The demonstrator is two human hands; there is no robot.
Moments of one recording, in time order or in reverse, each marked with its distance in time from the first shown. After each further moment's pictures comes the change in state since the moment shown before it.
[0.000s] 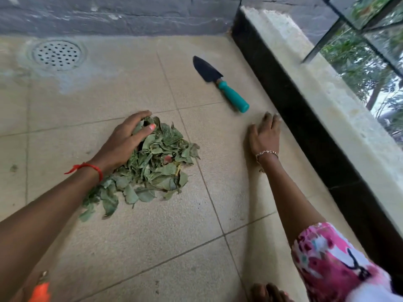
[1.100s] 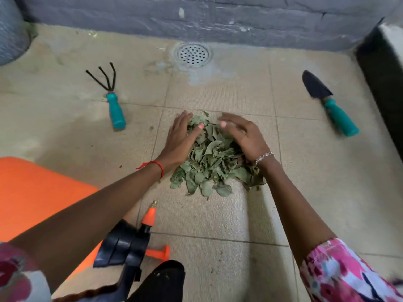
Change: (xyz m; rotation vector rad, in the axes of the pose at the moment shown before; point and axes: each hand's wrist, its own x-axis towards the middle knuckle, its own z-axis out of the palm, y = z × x) left_hand -0.088 -0.025 -0.045 0.056 0.292 -0.265; right_hand -0.115 -0.180 0.054 0.546 -0.764 -0.666
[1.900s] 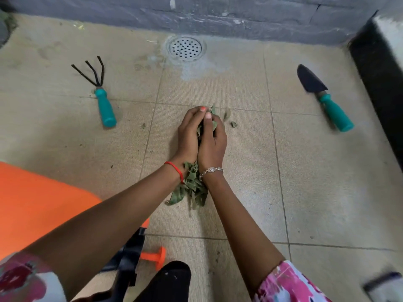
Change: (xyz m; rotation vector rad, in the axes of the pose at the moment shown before) left_hand 0.010 0.038 0.032 -0.898 0.224 -0.045; right_hand -0.010 -0.042 0.092 0.500 0.610 0.131
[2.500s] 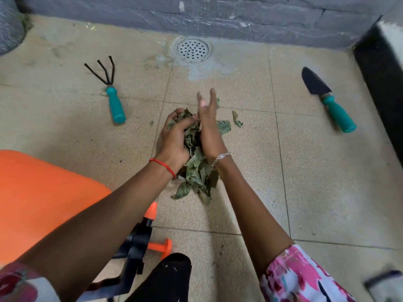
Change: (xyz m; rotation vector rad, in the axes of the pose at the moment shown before) left_hand -0.002 0.012 -0.035 -0.441 0.186 -0.280; right_hand 0.007 -0.029 0.005 -0.081 -0.497 0.075
